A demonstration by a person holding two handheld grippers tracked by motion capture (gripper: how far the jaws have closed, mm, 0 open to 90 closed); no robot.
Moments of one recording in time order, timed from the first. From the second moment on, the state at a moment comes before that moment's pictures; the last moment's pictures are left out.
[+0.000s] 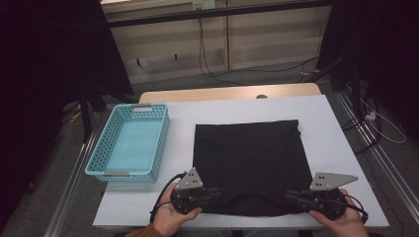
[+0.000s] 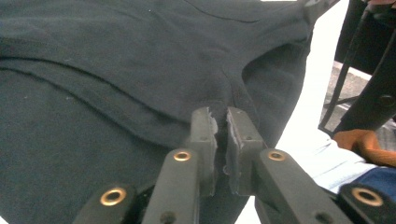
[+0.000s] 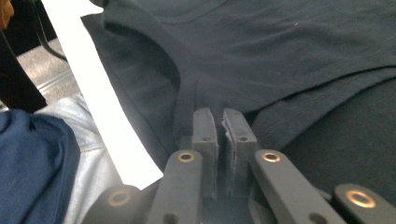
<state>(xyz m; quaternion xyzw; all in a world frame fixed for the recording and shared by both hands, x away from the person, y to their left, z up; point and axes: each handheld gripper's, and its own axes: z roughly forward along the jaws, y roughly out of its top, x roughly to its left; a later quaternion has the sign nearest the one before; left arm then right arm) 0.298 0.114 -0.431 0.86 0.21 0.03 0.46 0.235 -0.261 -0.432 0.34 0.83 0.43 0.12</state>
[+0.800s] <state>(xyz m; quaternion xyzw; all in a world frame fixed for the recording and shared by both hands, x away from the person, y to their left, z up) 0.317 0.128 -0.432 0.84 0.27 0.10 0.47 0.242 -0.244 -0.430 0.34 0.81 0.45 0.15</state>
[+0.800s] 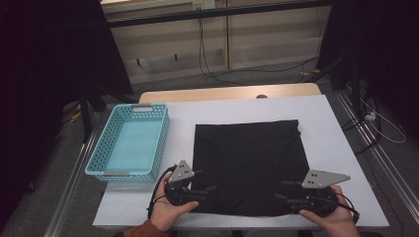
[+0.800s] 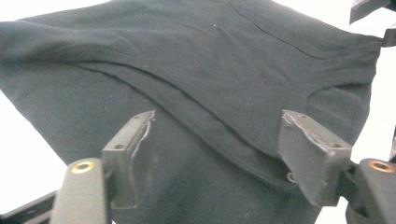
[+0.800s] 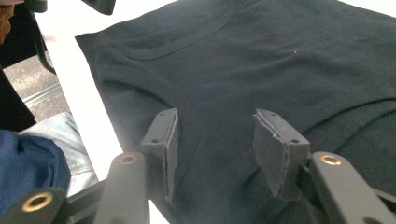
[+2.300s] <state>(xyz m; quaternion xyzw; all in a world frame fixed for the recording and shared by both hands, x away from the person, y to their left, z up) 0.379 0.110 -0.425 0.83 0.29 0.13 0.46 0.285 -0.136 -0.433 0.27 0.83 0.48 0.11</state>
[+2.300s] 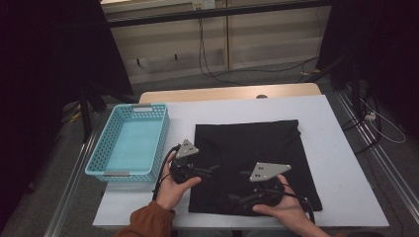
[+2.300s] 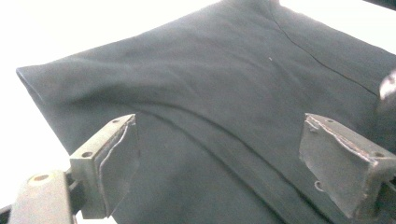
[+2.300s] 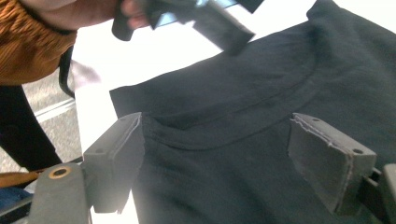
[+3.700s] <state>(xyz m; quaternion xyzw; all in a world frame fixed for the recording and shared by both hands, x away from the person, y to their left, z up) 0.521 0.095 -0.435 0.80 0.39 0.16 0.42 0.285 -0.108 -0.469 0.24 0.87 0.42 0.07</state>
